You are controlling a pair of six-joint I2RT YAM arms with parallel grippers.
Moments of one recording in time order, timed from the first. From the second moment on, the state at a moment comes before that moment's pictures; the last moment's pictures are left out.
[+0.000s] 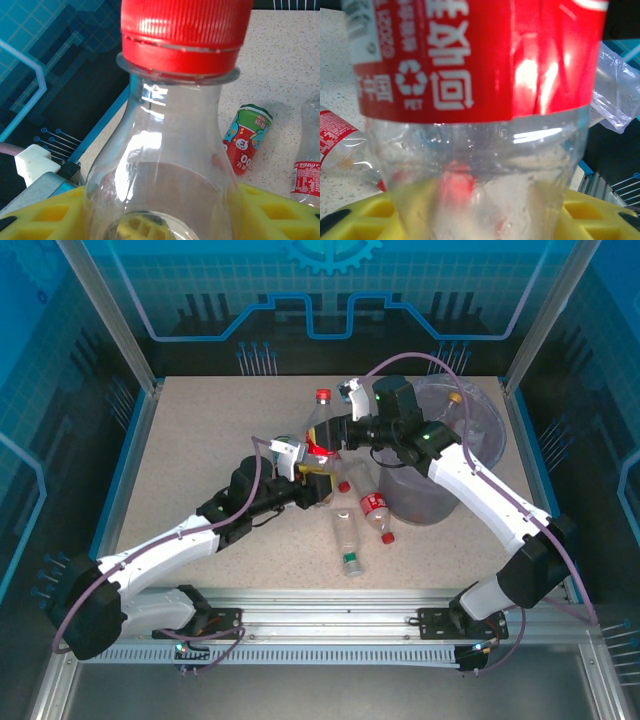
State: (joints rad) left arm -0.67 1.17 0.72 0.20 0.24 -0.51; right arm 0.57 1.49 1.44 -0.43 -0.46 0.37
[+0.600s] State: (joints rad) left arm -0.67 1.01 0.64 0.10 0.24 -0.51; right arm 0.37 1.47 1.85 -0.54 -0.43 0.25
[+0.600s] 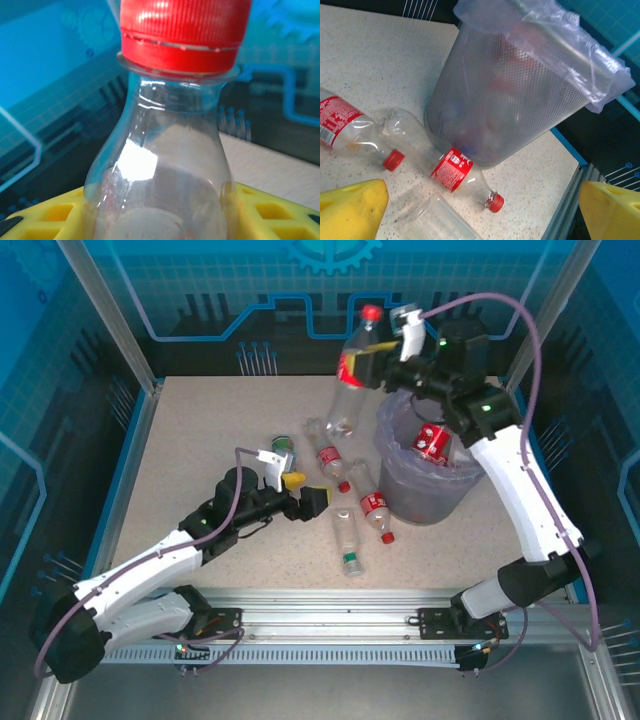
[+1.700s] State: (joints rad) left arm -0.74 1.63 1.13 0.31 0.40 -0.67; right arm 0.05 1.34 1.41 -0.64 -0.36 0.22
